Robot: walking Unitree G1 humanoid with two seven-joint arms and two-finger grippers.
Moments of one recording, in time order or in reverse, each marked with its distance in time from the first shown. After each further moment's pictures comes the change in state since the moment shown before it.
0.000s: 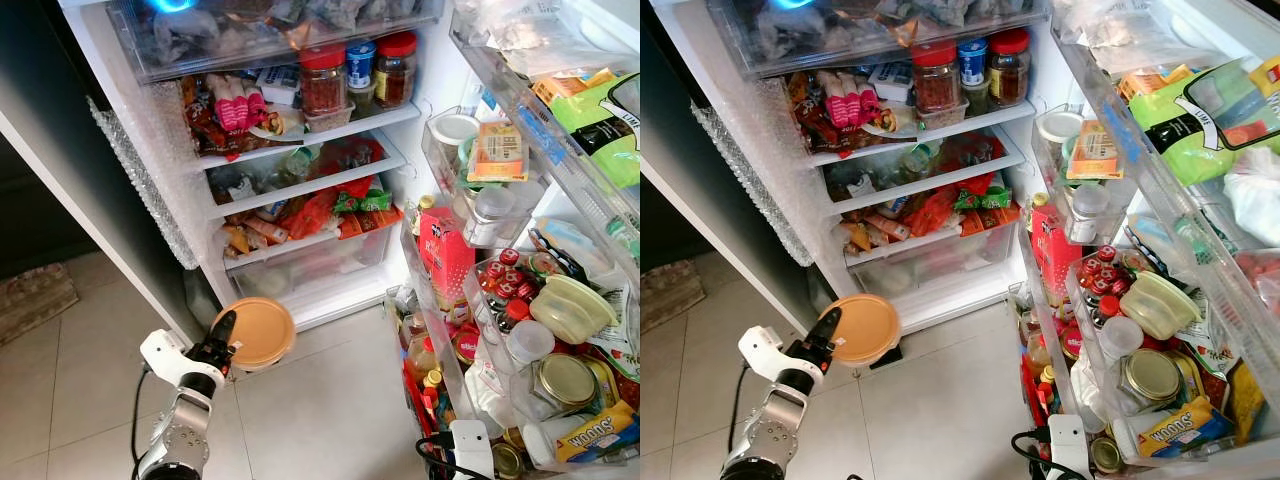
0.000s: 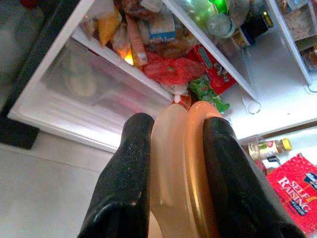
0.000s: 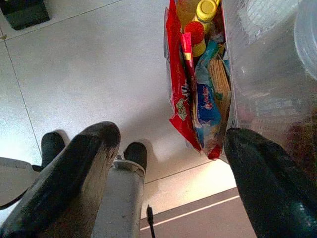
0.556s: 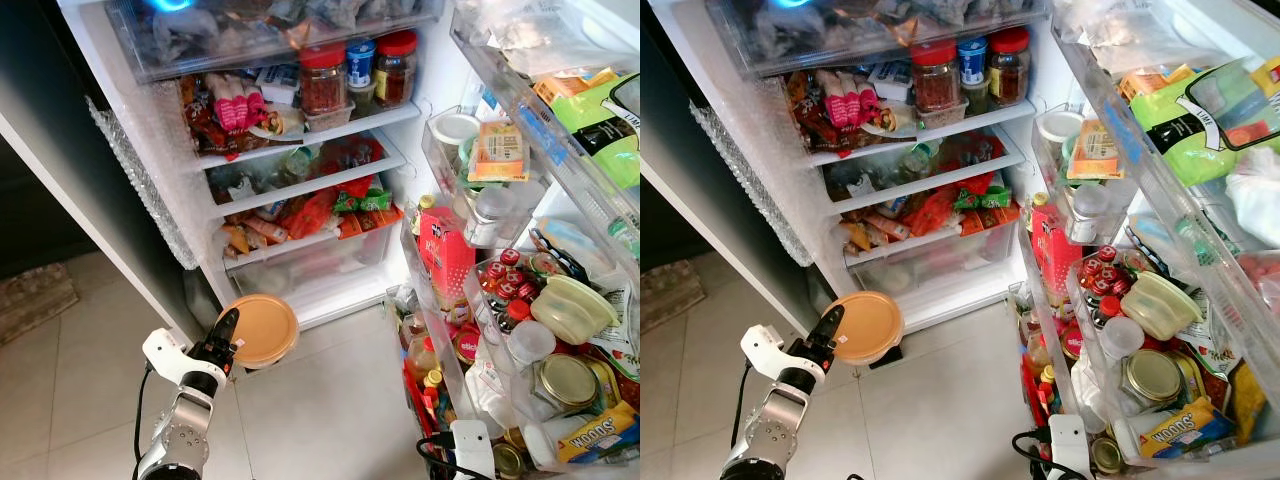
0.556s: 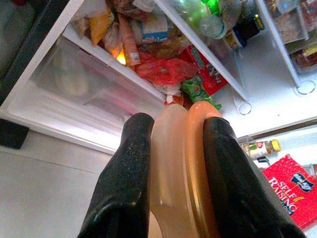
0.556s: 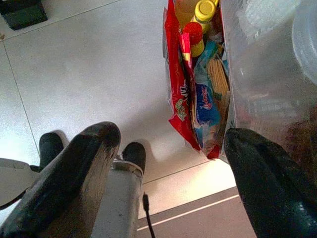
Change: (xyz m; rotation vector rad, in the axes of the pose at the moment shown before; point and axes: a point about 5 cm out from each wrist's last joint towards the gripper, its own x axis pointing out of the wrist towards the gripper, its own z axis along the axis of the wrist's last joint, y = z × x) left arm 0.001 -0.005 0.002 -0.018 -0.002 -0.025; right arm -0.001 -0.003 -0.001 -0.002 0.003 -0.009
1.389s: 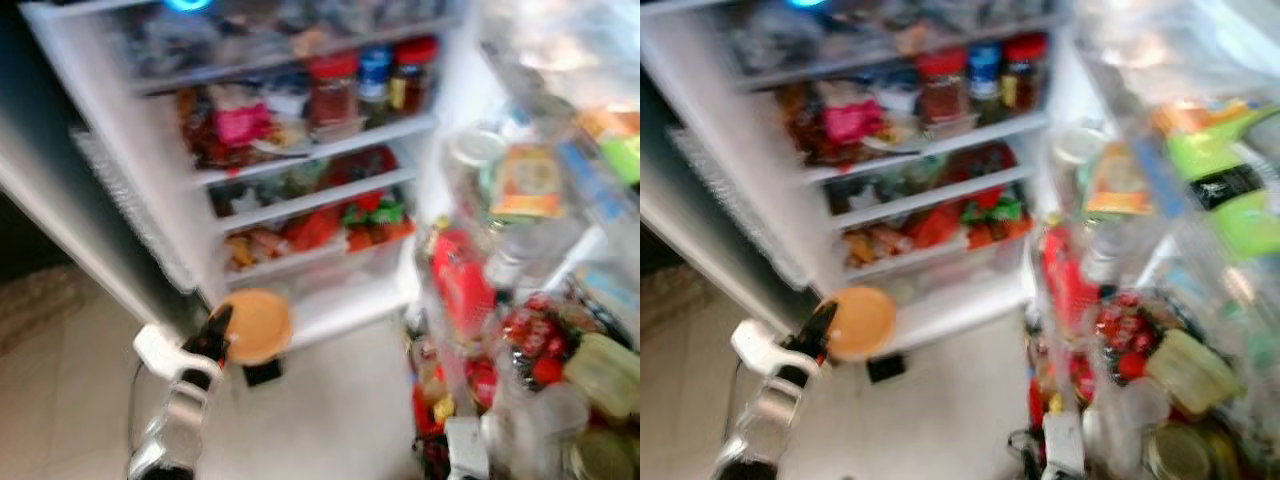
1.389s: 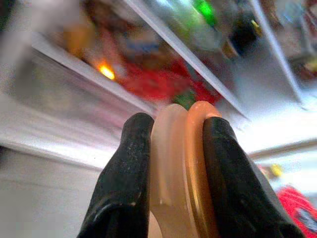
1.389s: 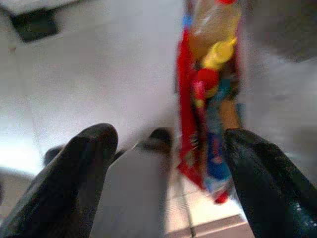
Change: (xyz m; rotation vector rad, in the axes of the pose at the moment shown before) left arm 0.002 -0.010 -0.007 -0.018 0.028 -0.034; right arm -0.001 0.008 -0.009 -0.007 0.035 0.034
